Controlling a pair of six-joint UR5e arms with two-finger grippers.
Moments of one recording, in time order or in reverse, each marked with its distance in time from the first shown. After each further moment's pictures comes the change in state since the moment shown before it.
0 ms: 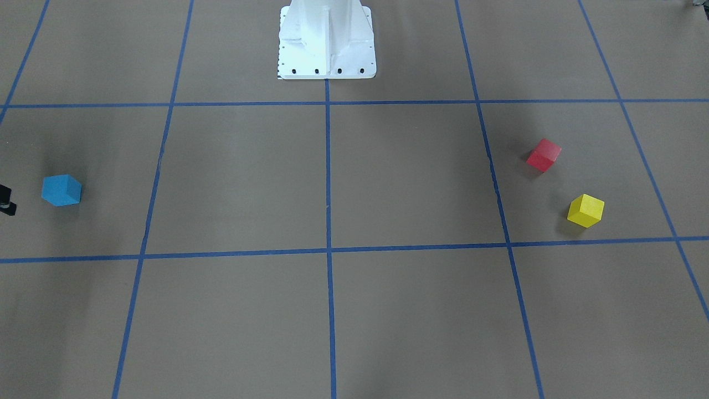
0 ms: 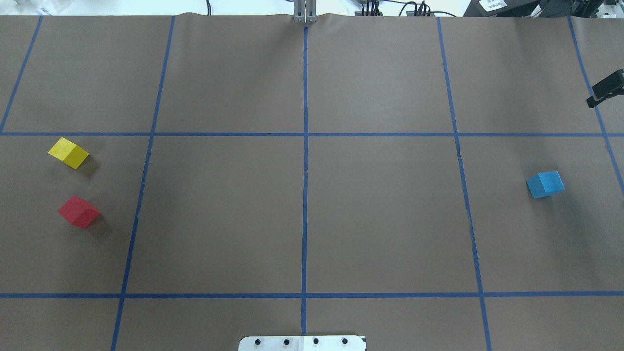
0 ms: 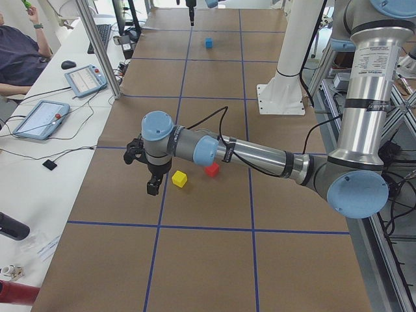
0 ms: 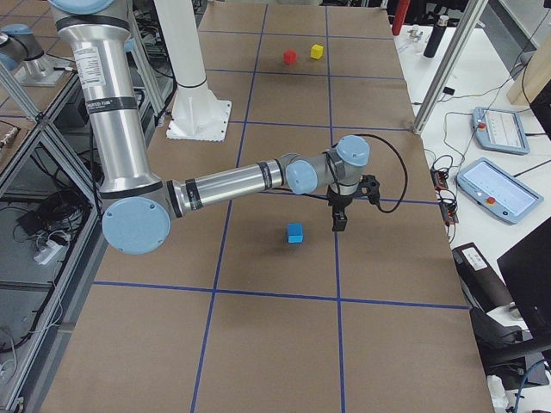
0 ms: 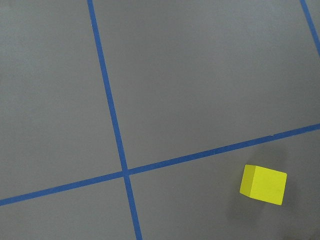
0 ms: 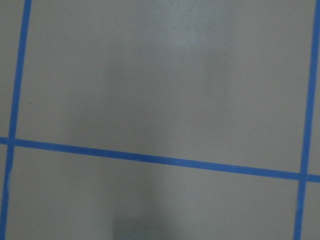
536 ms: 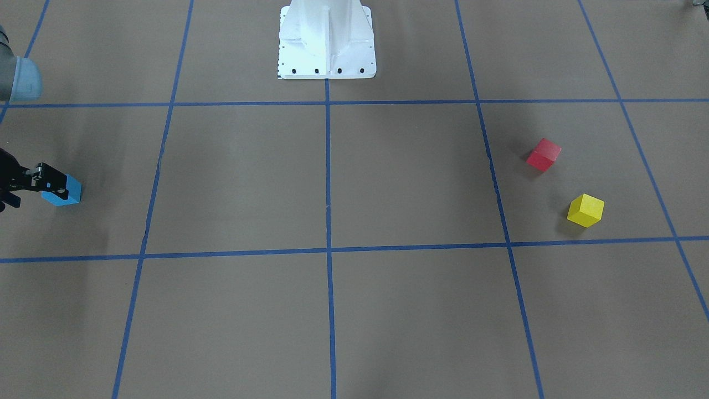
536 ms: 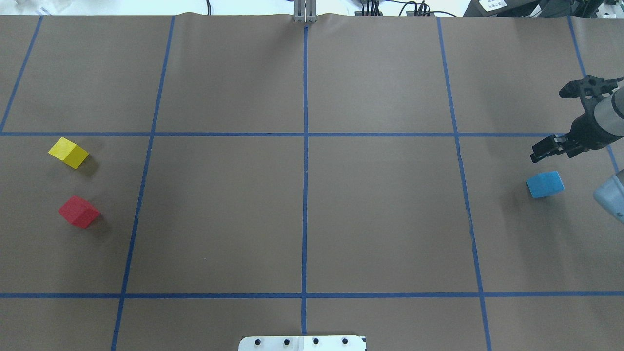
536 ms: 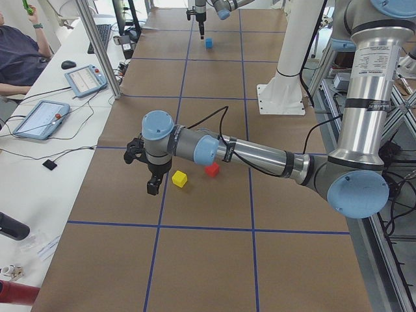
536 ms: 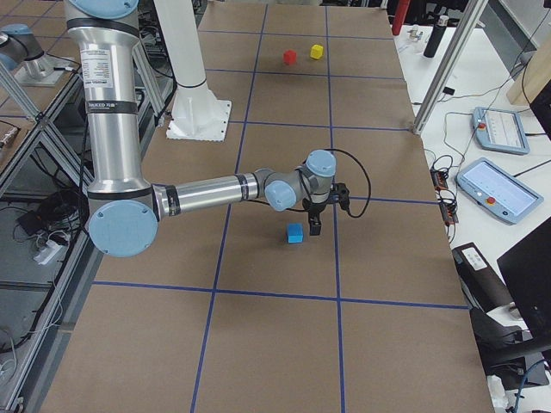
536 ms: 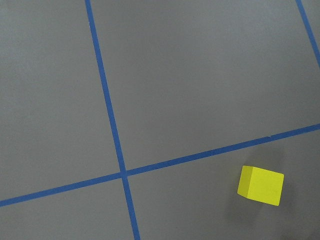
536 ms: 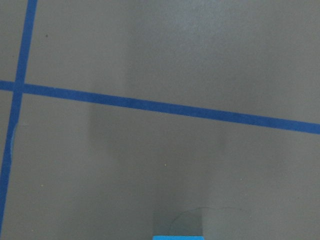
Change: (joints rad) left arm 0.000 0.001 -0.001 0.000 0.003 0.000; right arm -0.158 -0.110 -0.002 0.207 -0.073 0.123
